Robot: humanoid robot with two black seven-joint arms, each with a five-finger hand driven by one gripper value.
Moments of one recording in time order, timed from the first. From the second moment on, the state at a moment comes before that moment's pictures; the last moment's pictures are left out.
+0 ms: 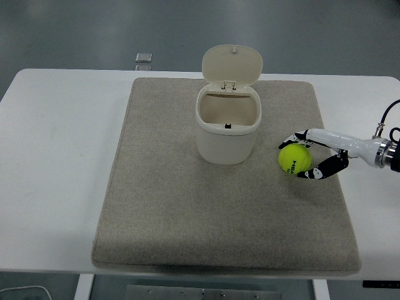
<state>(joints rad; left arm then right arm) 0.04 0.00 -0.13 -0.10 0.09 -0.10 -0.01 0.82 -0.72 0.35 1.19 -1.34 0.19 0.37</state>
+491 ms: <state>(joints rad) 0.04 0.00 -0.13 -0.10 0.09 -0.10 -0.01 0.87 -0.81 0.39 1.26 -1.27 0.21 0.45</state>
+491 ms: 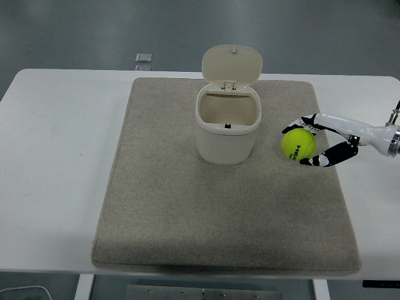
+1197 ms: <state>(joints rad) 0.04 0.00 -0.13 -0.10 0.09 -0.10 -0.01 0.99 -0.73 0.46 1.34 -1.17 0.26 0.49</state>
